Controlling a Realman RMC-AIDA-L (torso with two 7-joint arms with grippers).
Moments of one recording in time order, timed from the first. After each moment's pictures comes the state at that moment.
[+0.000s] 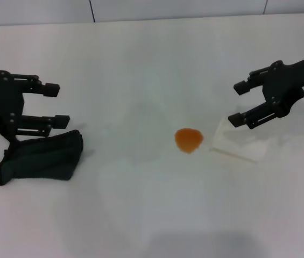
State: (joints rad) left arm -0.49 -1.97 0.77 1.10 2.06 1.82 -1.58; right arm 0.68 1.99 -0.95 -1.09 -2.21 -1.70 1.82
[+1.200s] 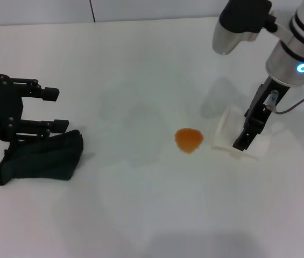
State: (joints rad) left arm -0.48 -1.97 0.78 1.11 2.06 1.83 -1.58; right arm 1.01 2.01 -1.40 -0.88 -2.60 -1.58 2.37
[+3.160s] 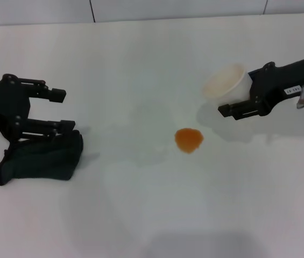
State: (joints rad) left arm -0.51 -1.97 0.78 1.11 2.09 1.84 -1.62; right arm 0.55 2.01 -1.17 -1.21 -2.15 -1.44 1.96
